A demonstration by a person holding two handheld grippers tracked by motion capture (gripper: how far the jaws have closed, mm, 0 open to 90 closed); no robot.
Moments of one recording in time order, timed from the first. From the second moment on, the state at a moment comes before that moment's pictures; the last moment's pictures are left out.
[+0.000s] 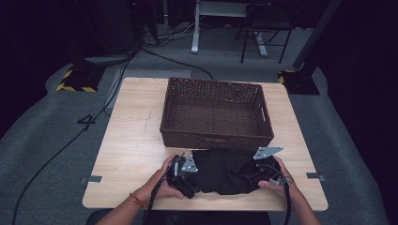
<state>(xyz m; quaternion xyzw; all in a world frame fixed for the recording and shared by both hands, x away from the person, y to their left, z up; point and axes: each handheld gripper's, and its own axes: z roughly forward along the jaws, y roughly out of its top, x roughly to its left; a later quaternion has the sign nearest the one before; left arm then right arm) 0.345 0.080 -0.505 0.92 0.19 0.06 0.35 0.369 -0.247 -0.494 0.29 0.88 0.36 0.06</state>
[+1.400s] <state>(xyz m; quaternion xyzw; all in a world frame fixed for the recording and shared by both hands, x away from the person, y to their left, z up) 0.351 0.100 -0.487 0.90 0.21 0.04 0.38 0.355 -0.267 -0.473 0.36 0.83 0.41 0.11</state>
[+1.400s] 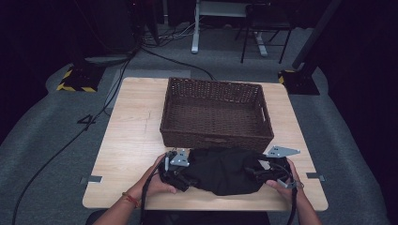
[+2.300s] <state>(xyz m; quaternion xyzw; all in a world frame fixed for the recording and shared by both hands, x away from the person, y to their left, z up) 0.371 0.094 -0.501 0.90 0.24 0.04 0.35 0.365 -0.233 -0.495 0.28 0.87 0.40 0.05</state>
